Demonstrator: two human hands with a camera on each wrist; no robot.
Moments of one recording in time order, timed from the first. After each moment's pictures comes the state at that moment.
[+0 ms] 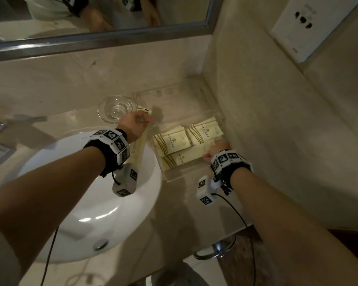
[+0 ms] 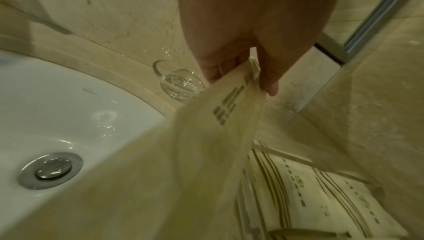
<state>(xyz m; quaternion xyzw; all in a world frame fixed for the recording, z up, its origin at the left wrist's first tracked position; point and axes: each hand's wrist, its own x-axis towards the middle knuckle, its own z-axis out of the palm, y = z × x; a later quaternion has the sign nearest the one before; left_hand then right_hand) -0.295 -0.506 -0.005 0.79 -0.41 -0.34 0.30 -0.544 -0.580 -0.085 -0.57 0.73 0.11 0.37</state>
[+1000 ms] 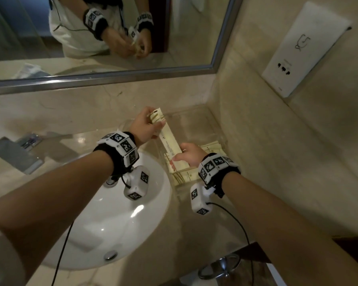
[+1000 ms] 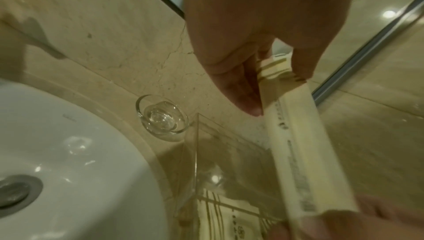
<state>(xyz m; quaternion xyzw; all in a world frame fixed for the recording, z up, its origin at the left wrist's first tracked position) -0.295 -0.488 0.072 0.66 -0.38 -0.40 0.50 -0.458 -0.528 0.042 -0.70 0.47 -0.02 0.54</state>
